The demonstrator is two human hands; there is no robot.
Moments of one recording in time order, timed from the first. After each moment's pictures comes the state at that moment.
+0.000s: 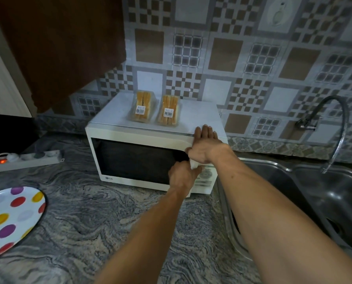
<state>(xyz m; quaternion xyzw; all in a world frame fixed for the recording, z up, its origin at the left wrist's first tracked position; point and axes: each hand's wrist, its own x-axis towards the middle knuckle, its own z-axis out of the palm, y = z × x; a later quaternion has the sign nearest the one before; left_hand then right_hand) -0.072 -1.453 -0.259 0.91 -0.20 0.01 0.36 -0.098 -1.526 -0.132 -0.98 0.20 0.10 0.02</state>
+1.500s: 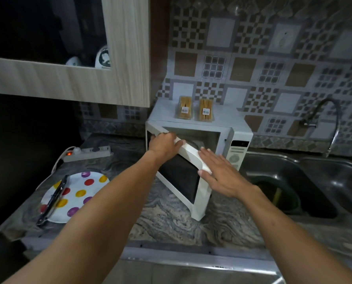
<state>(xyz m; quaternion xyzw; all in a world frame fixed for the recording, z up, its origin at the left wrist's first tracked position) -0.068 -1.188 -0.140 0.93 -0.30 0.07 0.20 -0.245 -1.344 -0.166 -0.99 0.01 -0.06 0.09</state>
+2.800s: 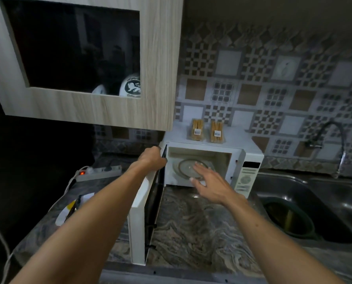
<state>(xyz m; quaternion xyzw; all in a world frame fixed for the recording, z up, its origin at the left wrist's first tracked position) -0.022 -1.102 -0.105 0.94 -0.22 -0.05 0.27 -0.184 -1.280 -0.144 -0.98 0.04 -0.10 0.18</state>
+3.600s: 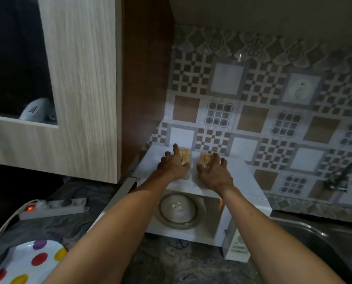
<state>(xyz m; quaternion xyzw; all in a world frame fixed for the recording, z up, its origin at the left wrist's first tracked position) 0.090 -1.330 -0.091 0.93 -0.22 -0.01 0.28 0.007 -1.468 -0.102 -0.92 0.26 -0.17 0.25</state>
